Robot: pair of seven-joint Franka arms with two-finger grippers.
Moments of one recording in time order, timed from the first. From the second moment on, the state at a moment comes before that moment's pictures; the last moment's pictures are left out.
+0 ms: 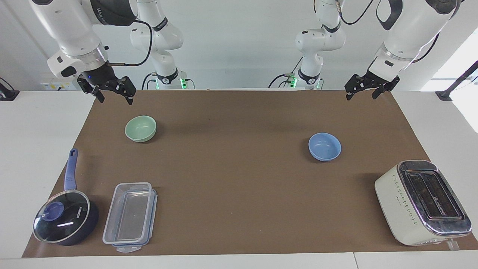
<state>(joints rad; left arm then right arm) 0.02 -0.06 -0.12 -1.66 -0.02 1.51 -0.07 0.02 -0.04 -0.04 -1.64 -0.02 1.55 0.09</state>
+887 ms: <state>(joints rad) 0.04 0.06 -0.11 -2.22 -0.02 2.21 0.06 0.03 -0.04 -0.05 -1.68 -0.02 1.55 0.09</state>
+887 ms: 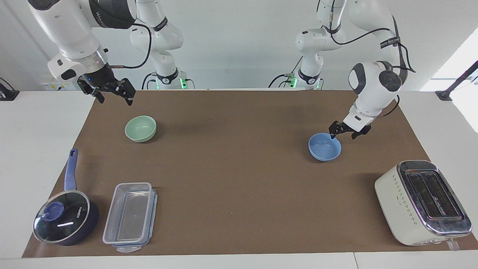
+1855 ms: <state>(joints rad) 0.03 0.08 -0.11 -2.20 -0.03 2.21 0.05 -0.18 -0.22 -0.06 -2.42 -0.02 2.19 -0.11</state>
